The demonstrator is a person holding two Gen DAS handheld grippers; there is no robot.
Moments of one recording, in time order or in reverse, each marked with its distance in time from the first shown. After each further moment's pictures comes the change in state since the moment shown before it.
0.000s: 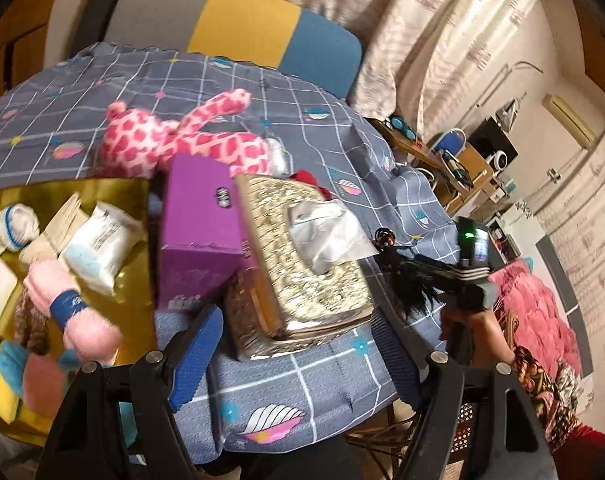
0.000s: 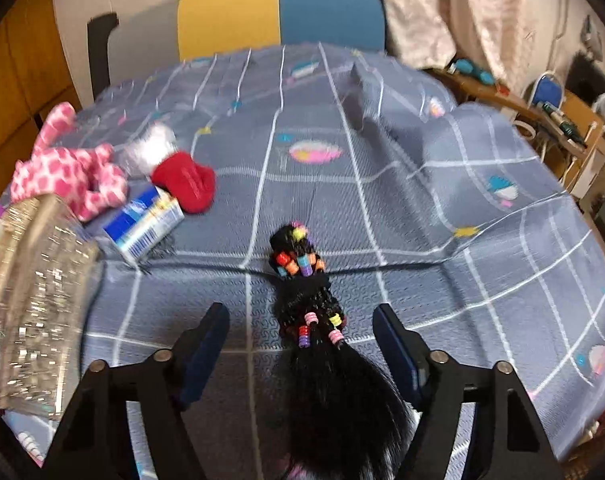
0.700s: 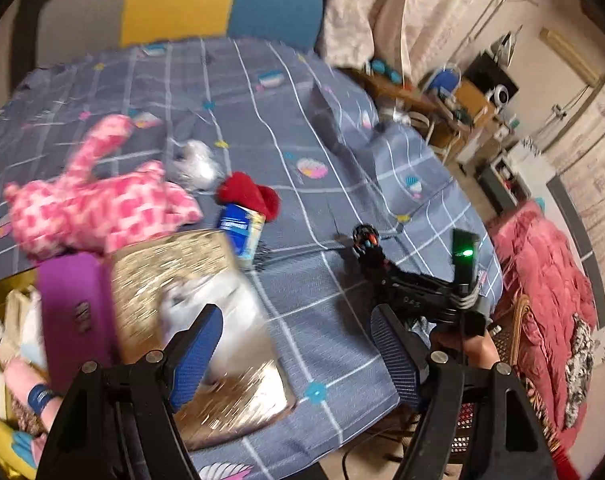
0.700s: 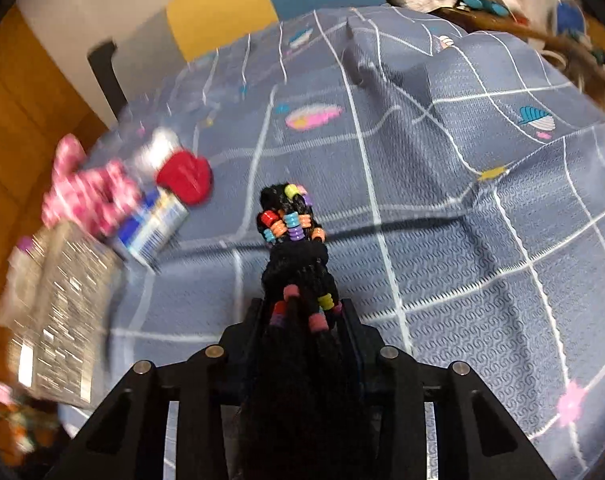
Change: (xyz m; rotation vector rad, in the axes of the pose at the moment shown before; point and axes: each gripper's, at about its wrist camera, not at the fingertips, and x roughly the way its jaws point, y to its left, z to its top) left arm 0.102 -0.102 0.095 0.134 0.244 0.042; right arm 0.020 -0.063 -0.014 0.155 0.095 0.267
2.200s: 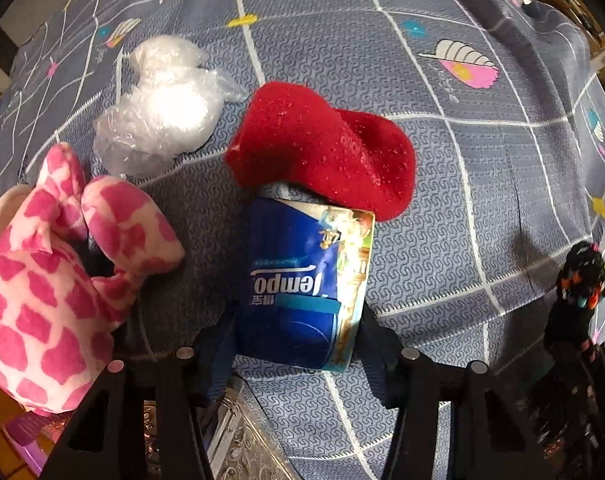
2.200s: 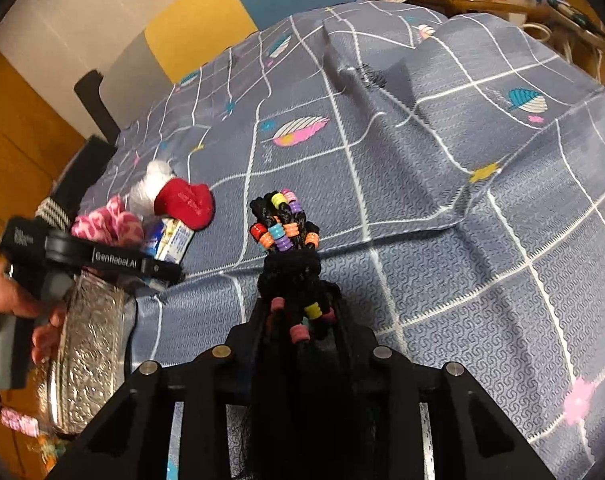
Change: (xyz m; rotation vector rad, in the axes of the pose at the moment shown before) left arm 0.223 0.036 0.085 -0.015 0.468 0.438; right arm 0.001 -0.008 0.018 0.118 -0.003 0.037
